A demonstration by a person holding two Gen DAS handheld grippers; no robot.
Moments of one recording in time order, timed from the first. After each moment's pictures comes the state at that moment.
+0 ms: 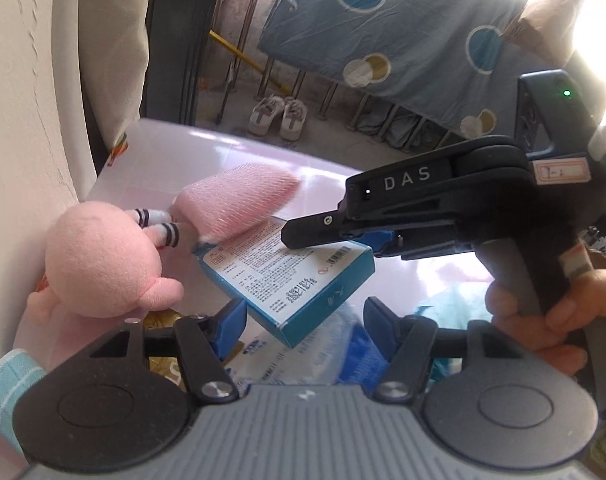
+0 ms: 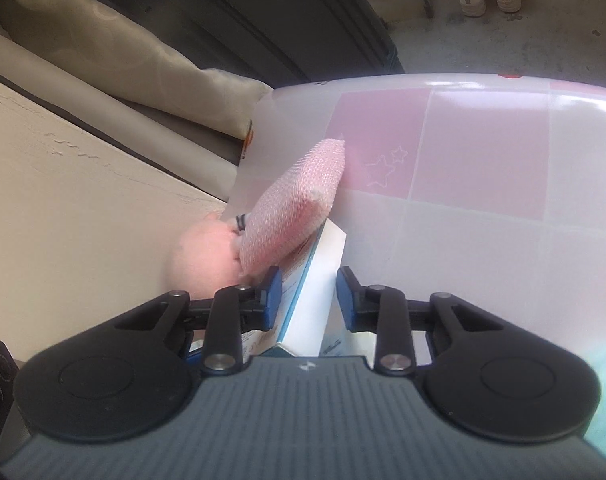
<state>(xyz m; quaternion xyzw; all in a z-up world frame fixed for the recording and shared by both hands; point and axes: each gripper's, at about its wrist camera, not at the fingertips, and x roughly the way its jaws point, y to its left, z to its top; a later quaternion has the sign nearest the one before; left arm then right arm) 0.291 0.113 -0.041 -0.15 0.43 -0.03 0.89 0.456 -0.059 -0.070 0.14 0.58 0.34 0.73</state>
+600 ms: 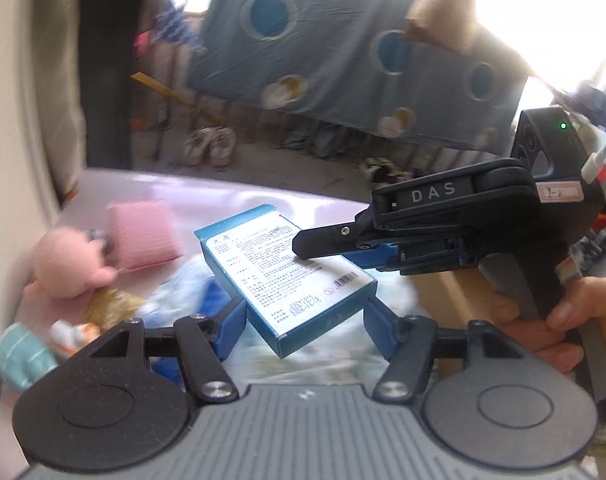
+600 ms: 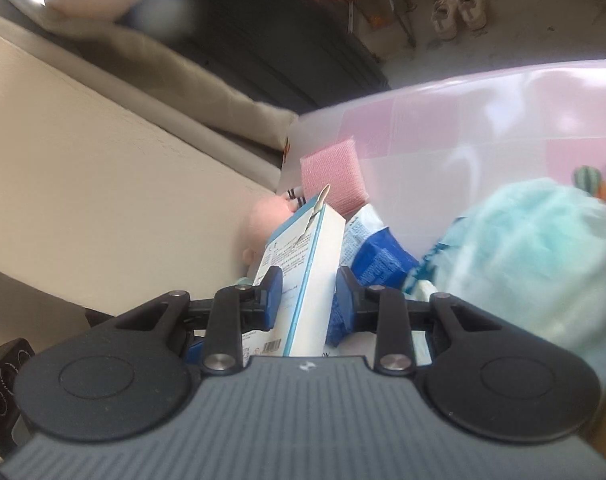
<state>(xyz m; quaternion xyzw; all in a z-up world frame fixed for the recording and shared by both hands) 0.184 0.014 0.060 -0.10 0.38 -0.12 0.91 0.329 -0.200 0.035 0.23 0.52 0.32 0.76</state>
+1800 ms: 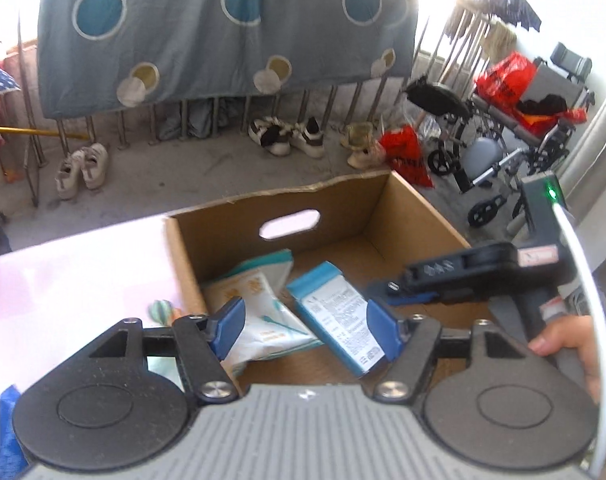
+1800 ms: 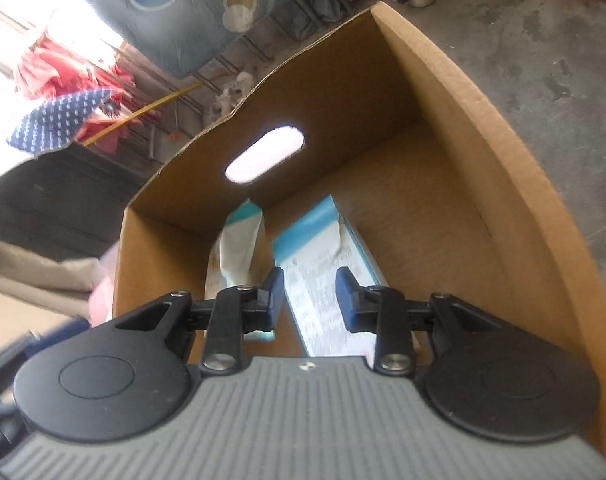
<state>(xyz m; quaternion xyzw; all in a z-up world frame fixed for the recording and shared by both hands) 0.278 -0.207 0.030 0.00 0.41 -0.24 0.88 0.330 -0.497 -0.055 0.28 0.51 0.06 0.81</state>
